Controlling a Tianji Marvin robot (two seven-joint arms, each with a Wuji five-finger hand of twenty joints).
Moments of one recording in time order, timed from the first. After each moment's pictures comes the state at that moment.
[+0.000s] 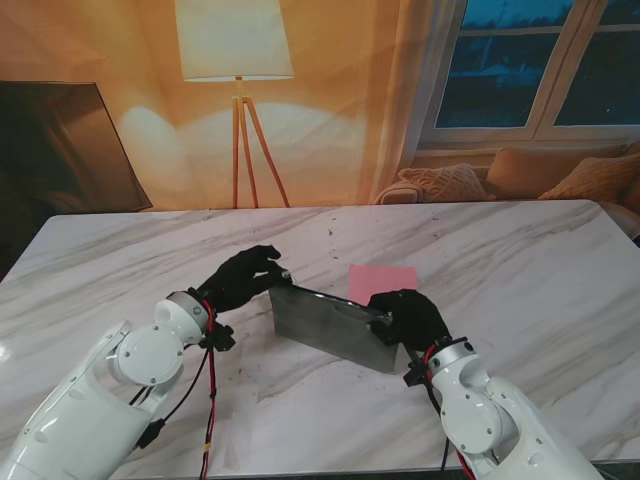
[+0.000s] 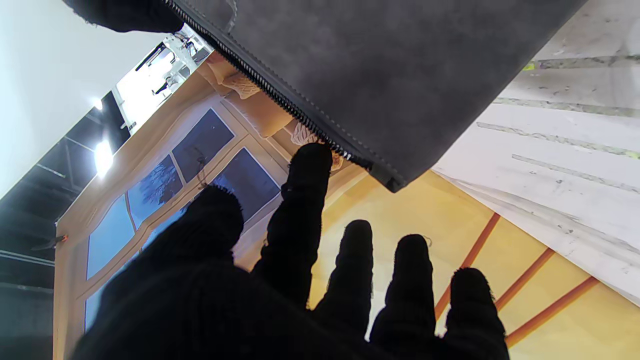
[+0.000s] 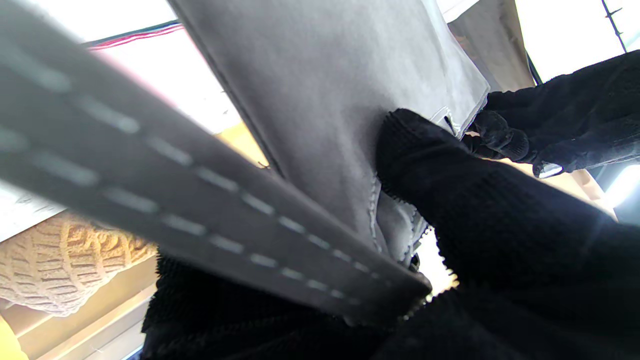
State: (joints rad) left arm 1.39 -1.11 -1.15 -1.61 0.32 -0.06 -0.15; right arm -1.60 -1.13 1.19 -1.60 -0.65 -0.15 -0.22; left_hand 0.69 -0.07 0.36 -0.04 0.85 0.15 0.44 0.47 0.25 0.21 0.37 0.61 0.10 0.23 0.31 0.70 -0.10 0.22 0.18 0.77; right_hand 0.71 -0.68 1.07 -0.28 0.89 -0.07 0.90 0.37 1.03 0.02 0.83 0.74 1.08 -0.05 1.39 0.69 0.60 0.04 1.52 0.81
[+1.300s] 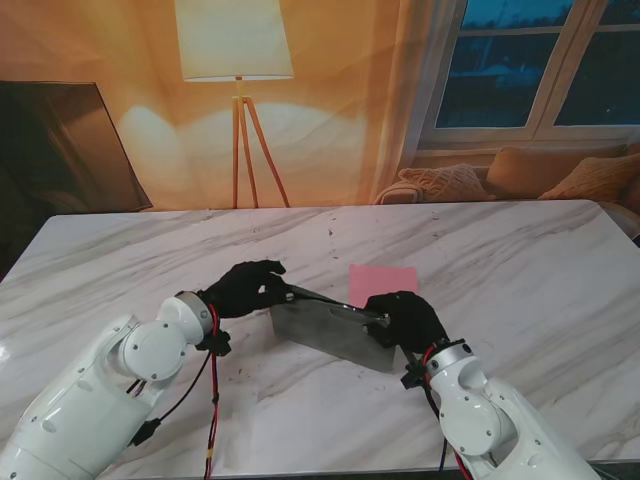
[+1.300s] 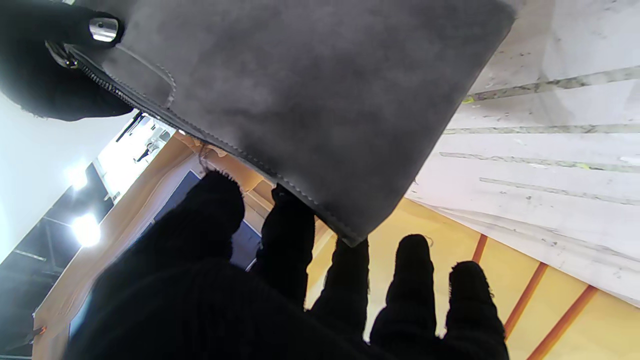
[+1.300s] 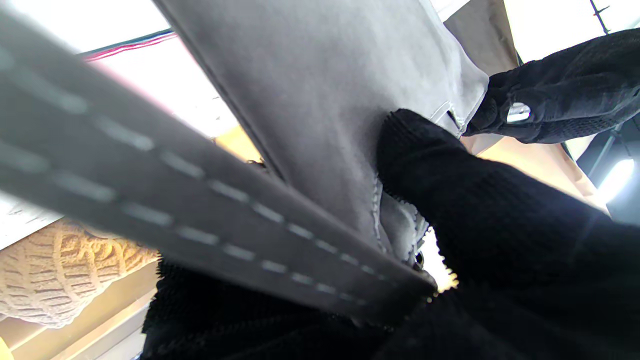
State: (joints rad) left arm 1.34 -1.08 -1.10 -1.55 0.44 -0.07 -0.24; right arm -1.60 -1.13 1.18 -1.60 -0.63 -0.16 -0.22; left_hand 0.70 -0.18 0.43 -0.04 0.81 0.10 0.50 0.50 0.29 0.17 0.33 0.52 0.10 0.24 0.30 0.72 -0.11 0.22 0.26 0.96; right_hand 0.71 -0.67 1.06 -0.27 0.89 -0.07 0.90 0.38 1.02 0.02 0.83 0.74 1.07 -0.06 1.36 0.68 0.57 0.04 1.51 0.81
